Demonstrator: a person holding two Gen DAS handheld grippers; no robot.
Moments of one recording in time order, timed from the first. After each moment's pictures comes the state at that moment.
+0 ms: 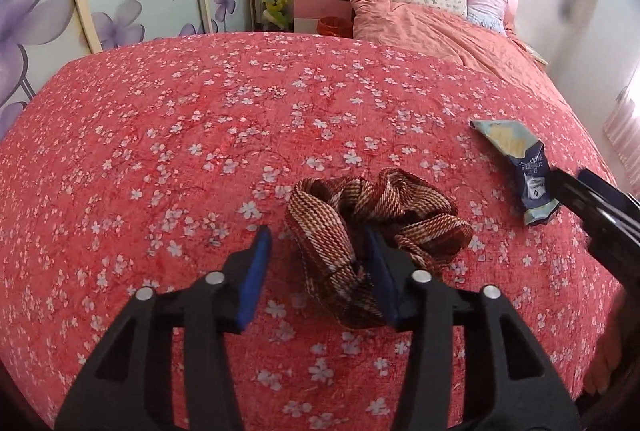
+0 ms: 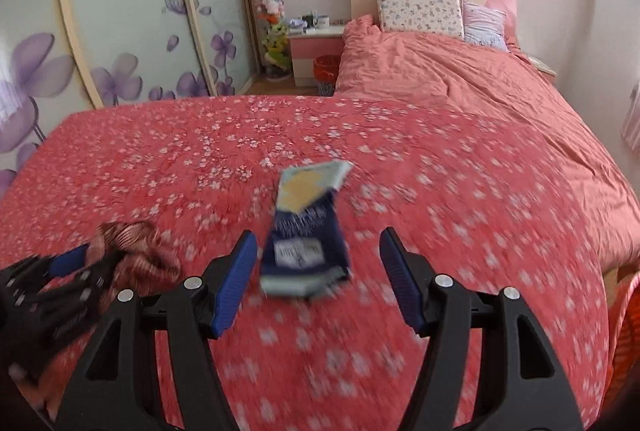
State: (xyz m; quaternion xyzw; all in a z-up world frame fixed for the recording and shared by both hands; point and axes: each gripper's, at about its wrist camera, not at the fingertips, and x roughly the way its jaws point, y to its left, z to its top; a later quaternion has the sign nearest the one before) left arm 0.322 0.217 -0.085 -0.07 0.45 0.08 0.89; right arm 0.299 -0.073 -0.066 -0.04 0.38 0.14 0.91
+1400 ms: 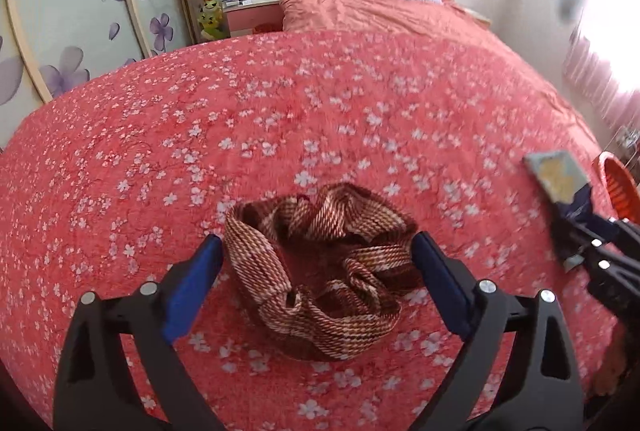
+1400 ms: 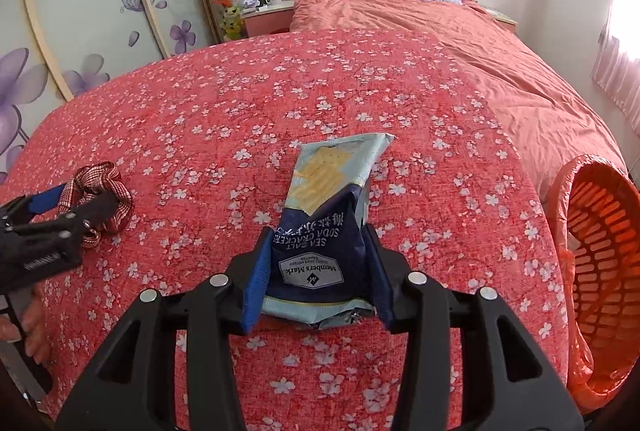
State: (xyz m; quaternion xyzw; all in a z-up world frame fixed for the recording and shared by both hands) left arm 0.297 0.102 -0.099 0.01 0.44 -0.01 0.90; right arm 0.205 -0.215 -0.098 0.01 0.42 0.09 0.90
